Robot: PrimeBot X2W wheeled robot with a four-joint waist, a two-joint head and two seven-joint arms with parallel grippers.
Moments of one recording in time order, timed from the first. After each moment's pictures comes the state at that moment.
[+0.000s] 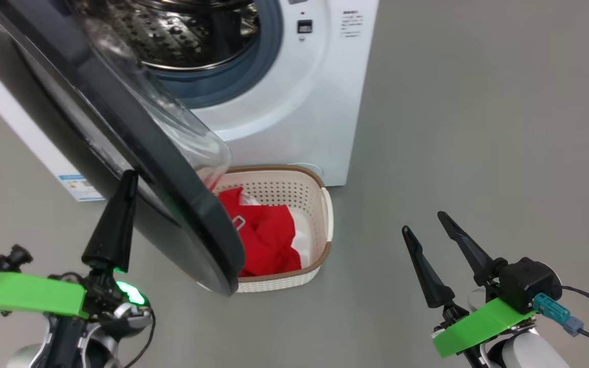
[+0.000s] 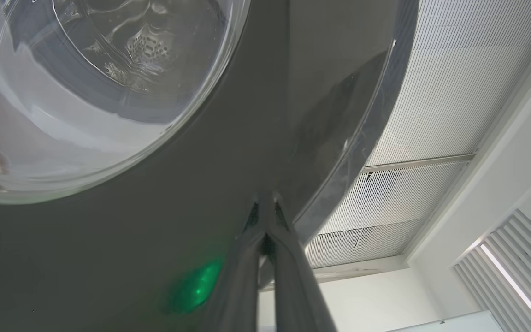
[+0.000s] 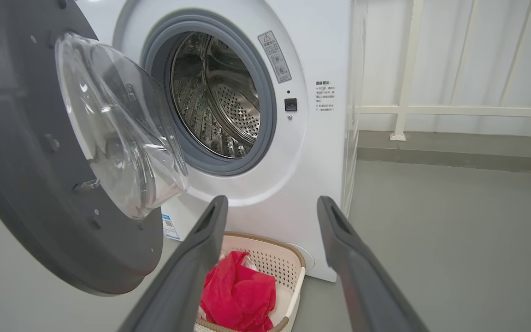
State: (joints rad) left arm -0.19 0.07 -0.01 -0.27 -1.67 0.21 0.09; right arm -0.13 -0.13 0.23 0.19 0.34 0.13 -0.26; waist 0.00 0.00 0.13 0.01
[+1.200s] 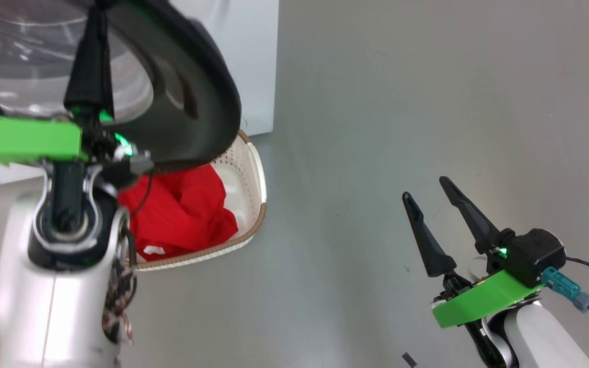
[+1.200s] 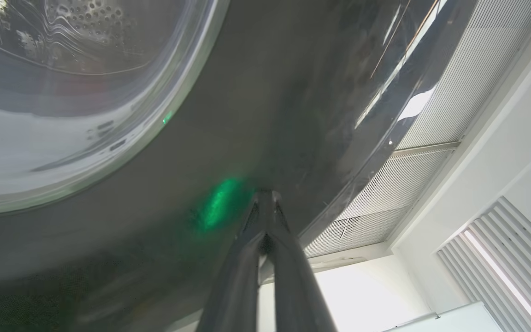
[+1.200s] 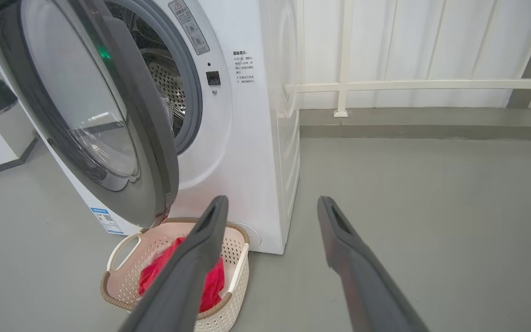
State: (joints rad) left arm -0.70 0.04 -0.06 0.09 -1.60 0.12 -0.06; right arm -0.21 -0.13 0.22 0.16 0.35 0.13 -0.26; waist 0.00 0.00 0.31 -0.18
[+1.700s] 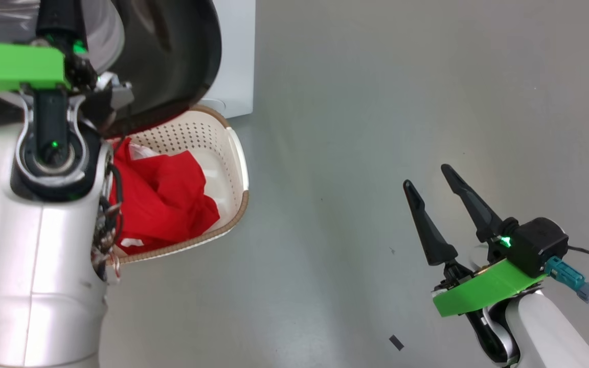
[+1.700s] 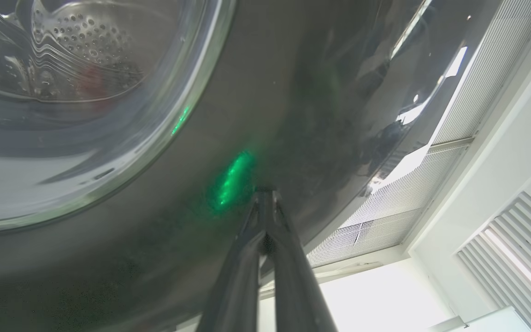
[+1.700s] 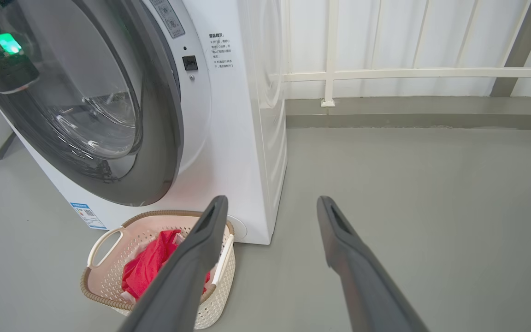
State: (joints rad) left arm -0.91 0.05 -0.06 0.29 -1.53 0.07 -0.10; right arm -0.24 -0.13 0.22 0.16 0.36 0.13 -0.26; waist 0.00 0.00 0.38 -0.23
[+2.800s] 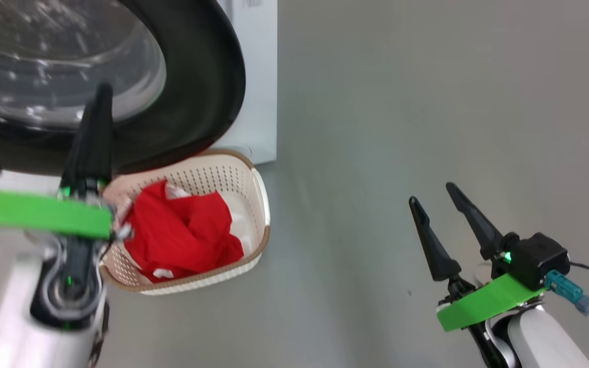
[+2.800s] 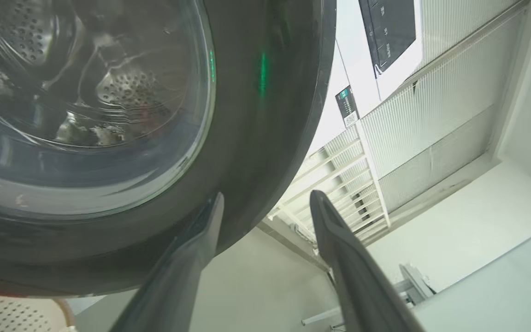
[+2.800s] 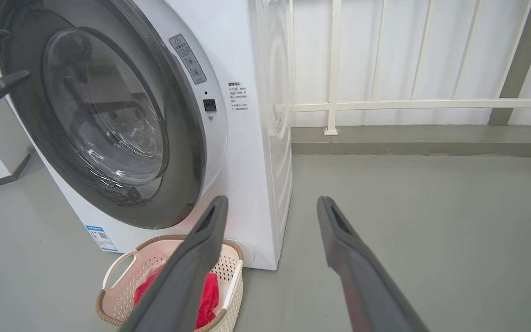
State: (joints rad) left arm -0.56 0.24 -0.16 0.16 -1.28 -0.01 -0.12; right arm -0.20 -0.13 0.20 0.18 0.36 0.13 -0.26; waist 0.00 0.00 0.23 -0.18
